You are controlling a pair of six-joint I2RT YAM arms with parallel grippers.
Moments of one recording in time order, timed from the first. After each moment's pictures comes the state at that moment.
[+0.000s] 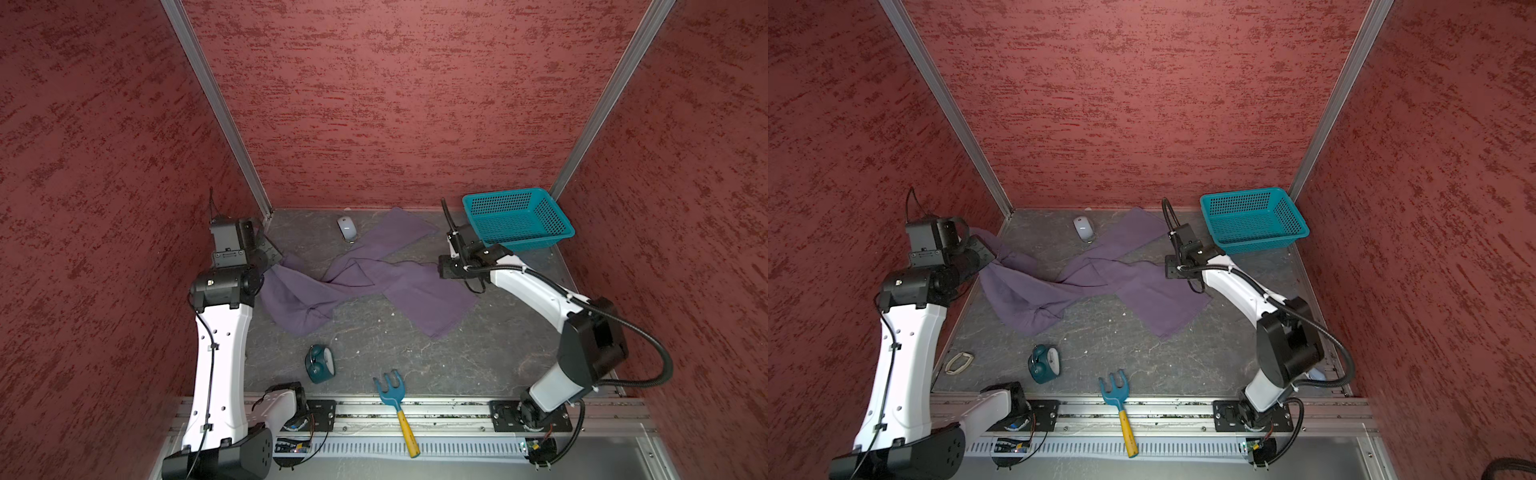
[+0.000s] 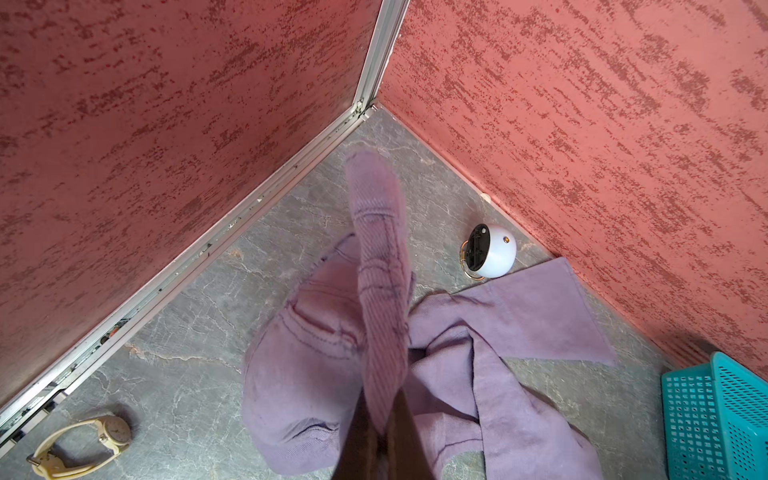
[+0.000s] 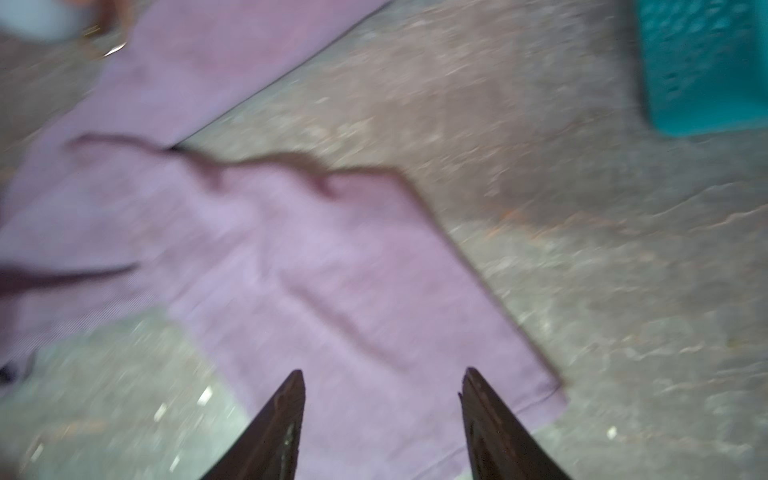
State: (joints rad) left arm 0.16 1.08 1.38 -0.98 -0.13 -0.54; right arm 0.55 1.59 1.25 -0.64 0.04 0.41
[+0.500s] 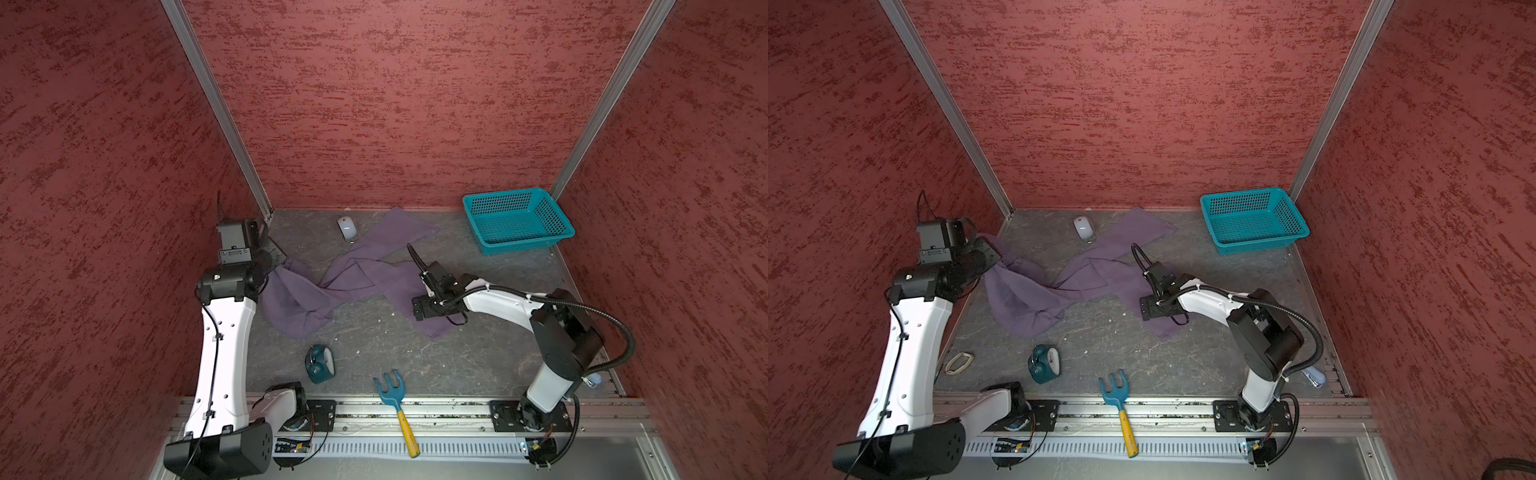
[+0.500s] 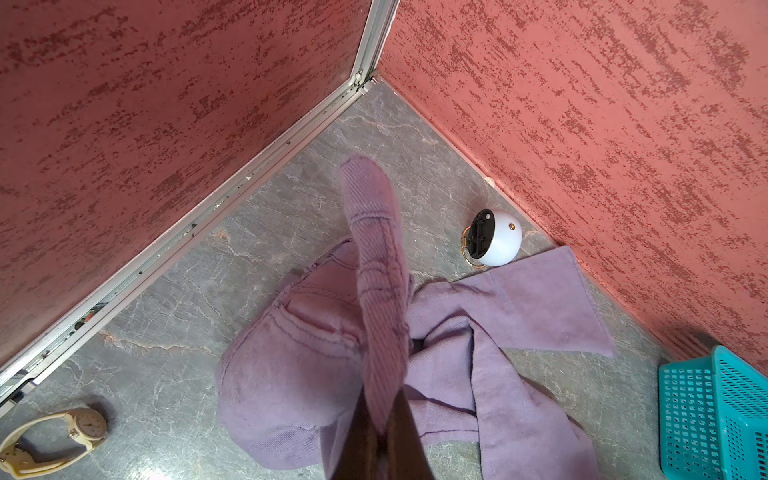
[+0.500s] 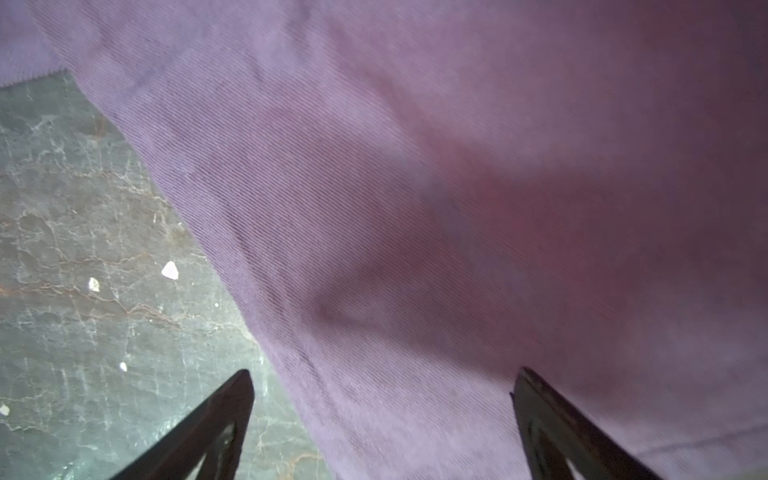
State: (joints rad) left arm 0.16 1.10 1.35 -0.96 -0.10 -0.57; right arm 0.71 1.75 1.08 -0.52 -0.03 0.49
